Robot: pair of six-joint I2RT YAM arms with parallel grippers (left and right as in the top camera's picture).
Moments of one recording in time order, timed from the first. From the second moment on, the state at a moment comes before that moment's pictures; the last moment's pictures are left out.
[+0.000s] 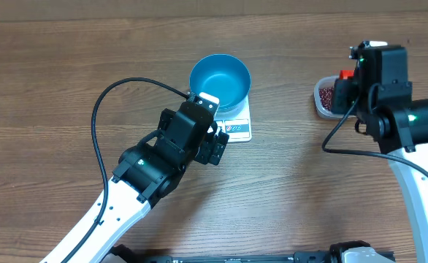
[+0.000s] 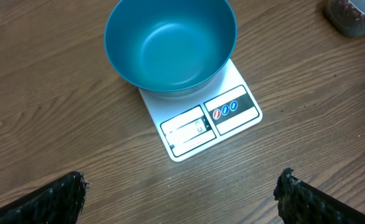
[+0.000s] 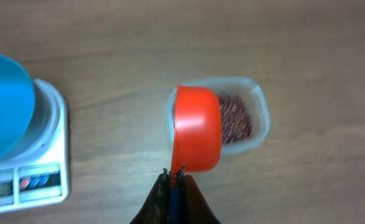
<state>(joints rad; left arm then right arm) -0.65 1.23 1.11 -0.71 -0.22 -0.16 0.11 1.33 1.45 -1.00 0.20 0.14</state>
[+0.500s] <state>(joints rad) -0.65 1.23 1.11 -0.71 -0.22 -0.16 -0.28 1.57 1.45 -0.94 -0.16 -0.16</state>
